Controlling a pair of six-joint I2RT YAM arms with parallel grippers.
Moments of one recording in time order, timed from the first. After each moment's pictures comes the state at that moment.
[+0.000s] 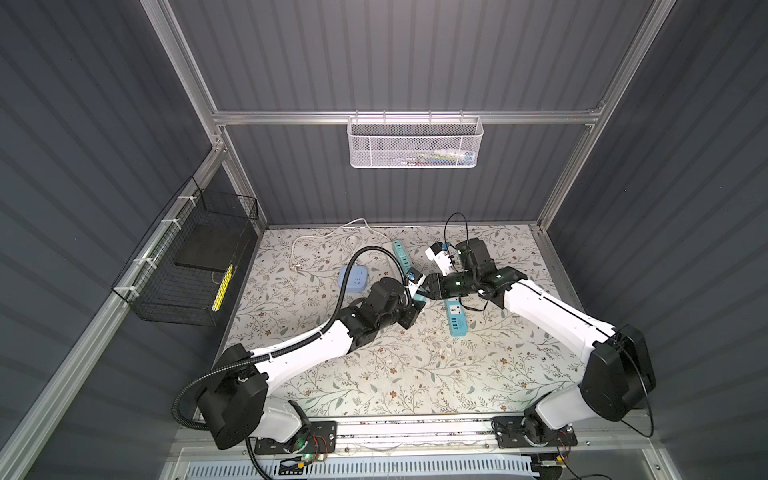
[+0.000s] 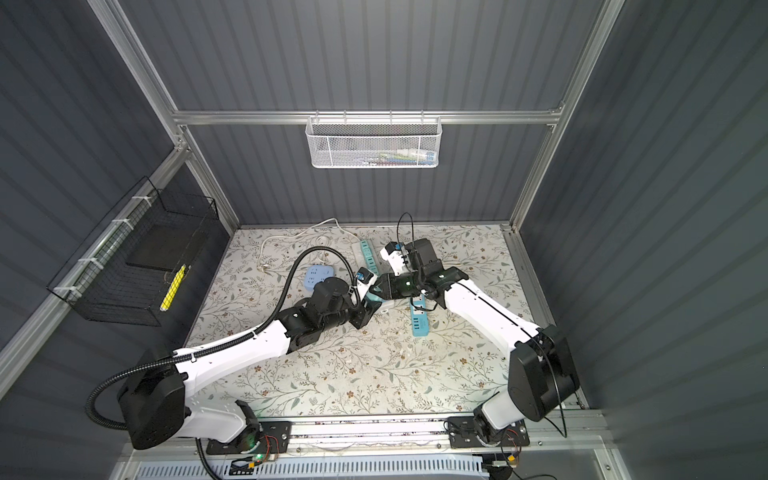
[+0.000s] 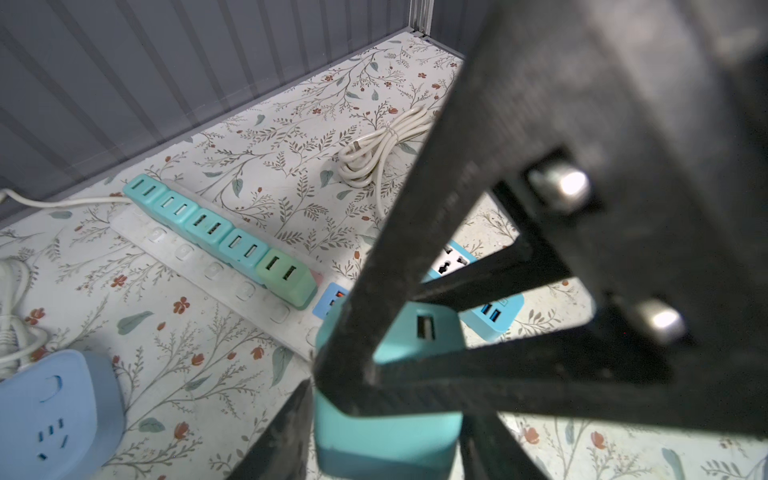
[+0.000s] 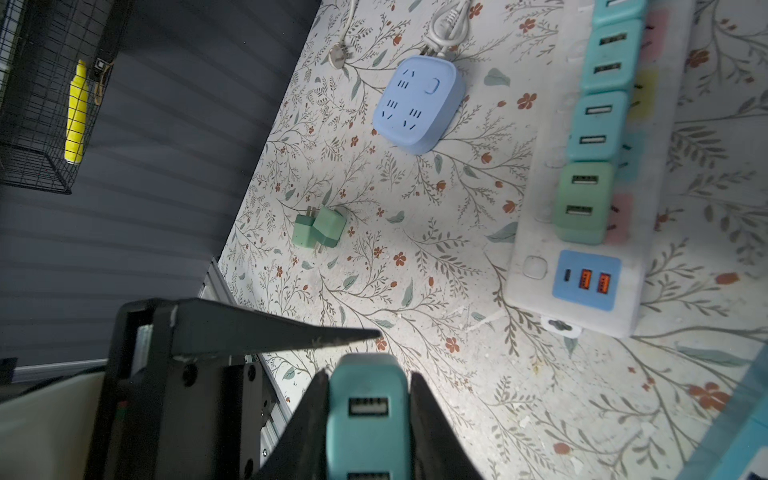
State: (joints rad) left arm -0.87 1.41 0.93 -0.04 -0.05 -0.02; right arm 0.53 1.50 1.18 -0.42 -0.55 0.39
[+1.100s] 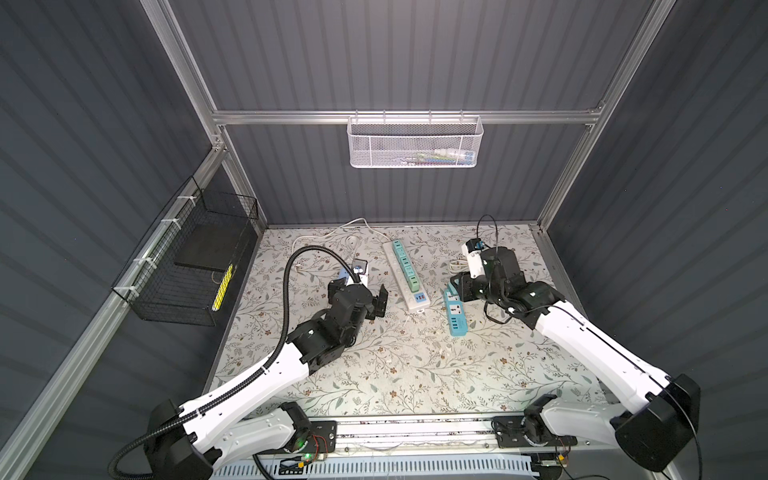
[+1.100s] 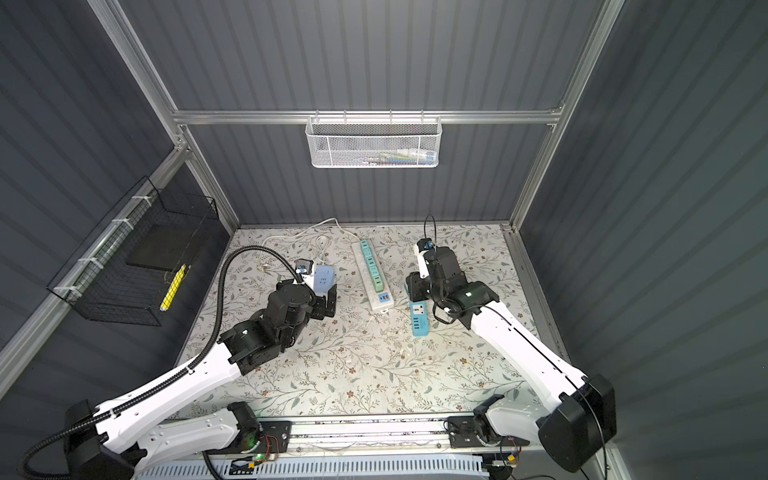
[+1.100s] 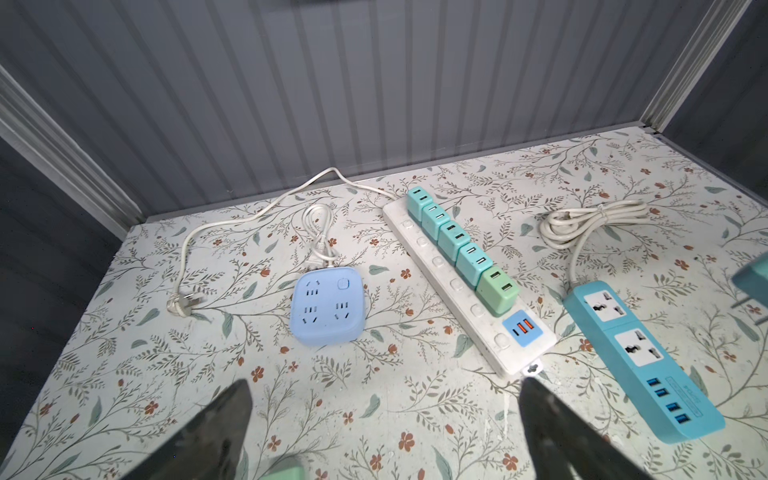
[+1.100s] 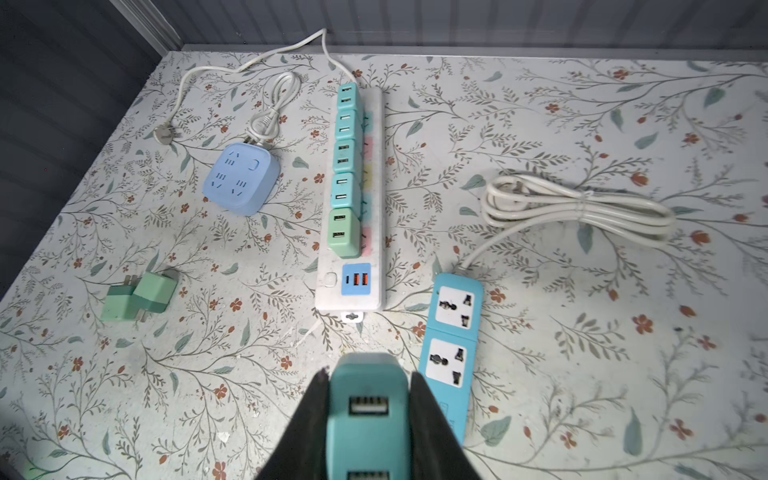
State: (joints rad) left arm -0.86 1.04 0.87 -0.30 -0.61 -0.20; right arm 0.52 1.22 1.08 -0.54 0.03 0.26
